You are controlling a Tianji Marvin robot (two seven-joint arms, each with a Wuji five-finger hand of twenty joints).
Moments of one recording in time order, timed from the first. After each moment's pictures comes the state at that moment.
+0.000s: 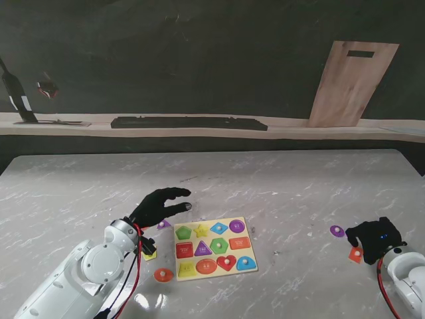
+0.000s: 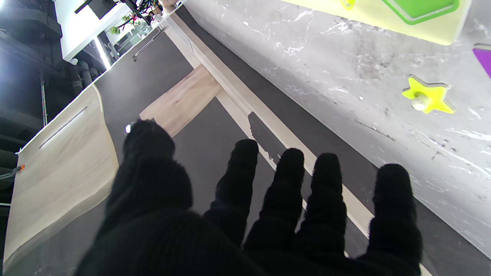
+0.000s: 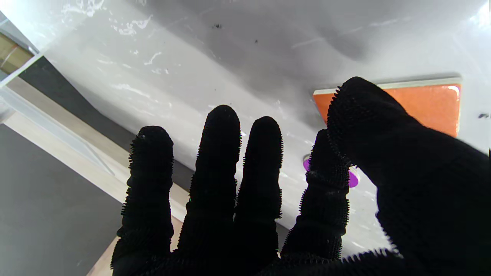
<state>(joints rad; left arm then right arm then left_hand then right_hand) 1.48 -1.14 -1.14 -1.52 0.34 -0.16 0.01 -1.67 -0.94 1.61 -1.31 -1.55 -0.19 -0.11 0.86 -0.18 -0.03 -0.10 0.61 0.18 0.27 0.35 0.57 0.29 0.25 0.41 0.39 0.28 0.36 0.57 0.07 0.54 0.80 0.46 0.41 -0.95 1.28 -0.23 0.53 -0.47 1.05 0.53 0.82 -0.14 0.96 0.44 0.88 -0.06 0.91 0.69 0.45 0.19 1.14 0.55</state>
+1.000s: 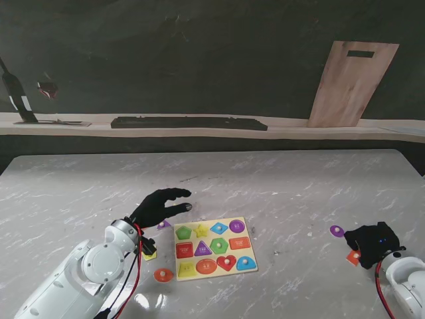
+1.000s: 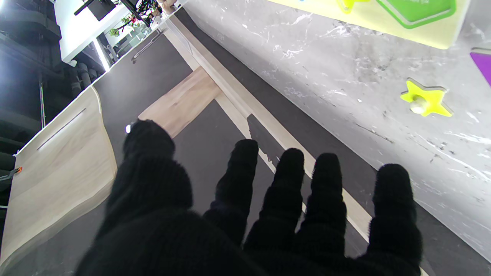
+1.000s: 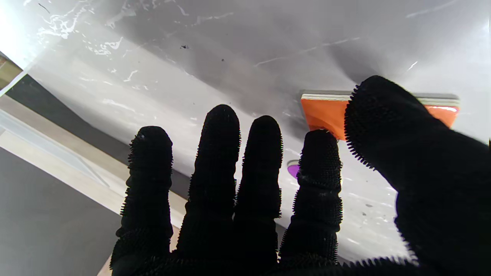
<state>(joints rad) 1.48 -1.14 -1.14 -1.51 0.34 -0.16 0.00 -1.69 -0.94 1.59 -1.29 -1.48 -0.19 -0.13 0.86 -0.18 -0.03 -0.10 0.61 0.18 0.27 0.35 0.57 0.29 0.25 0.41 0.39 0.28 0.36 0.57 0.07 0.54 0.80 0.46 0.33 -0.99 1.31 -0.19 0.55 -0.39 1.18 0.59 0.83 -0.14 0.97 0.45 0.89 -0.06 0.91 0.69 0.45 0.19 1.13 0.56</state>
